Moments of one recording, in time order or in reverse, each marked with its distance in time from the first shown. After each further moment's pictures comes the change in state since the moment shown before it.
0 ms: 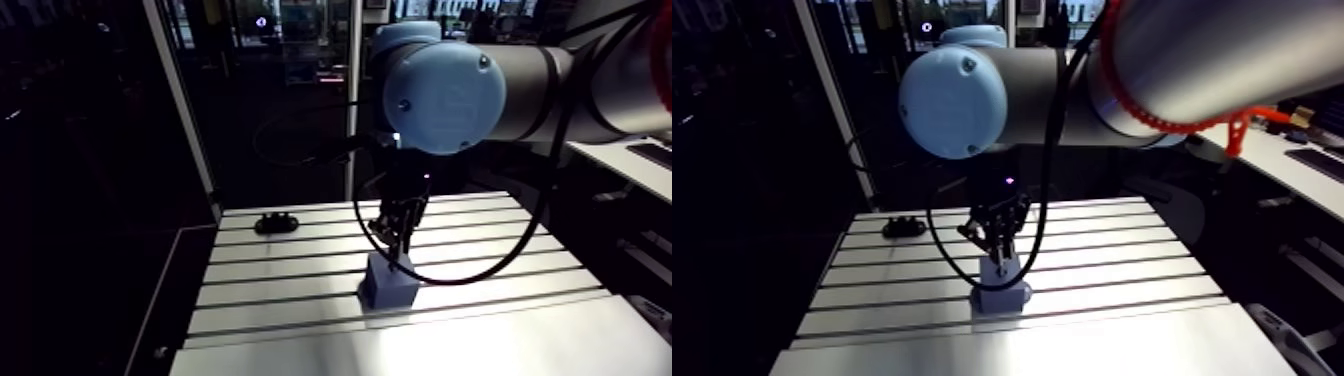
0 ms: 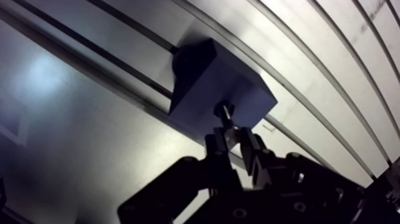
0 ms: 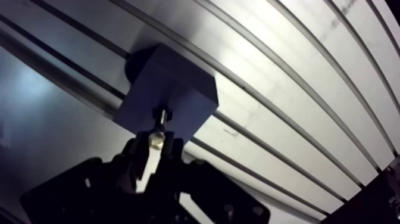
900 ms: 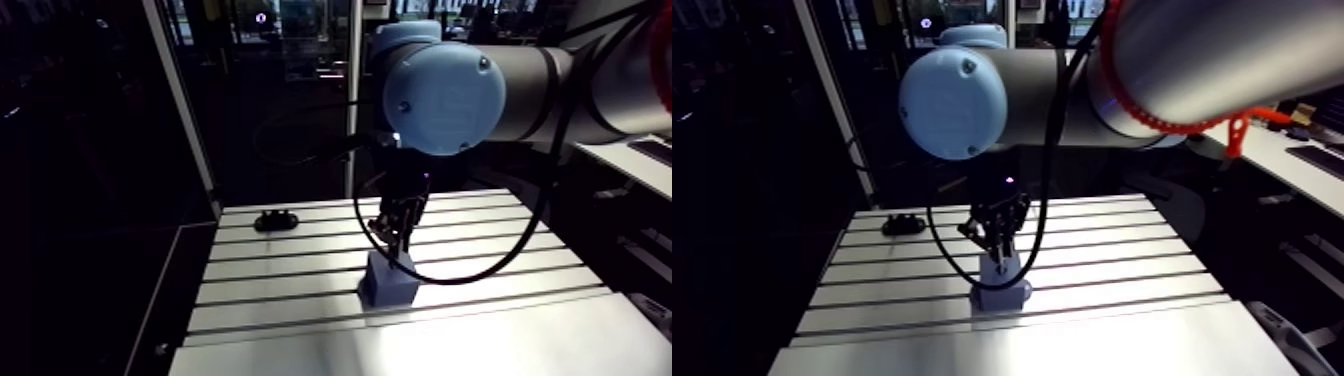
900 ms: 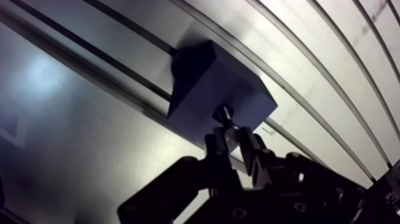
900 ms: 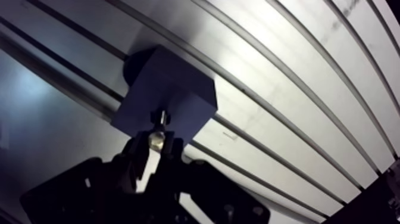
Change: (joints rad) arm 0.000 0.011 0.002 -0.014 0.001 -0.005
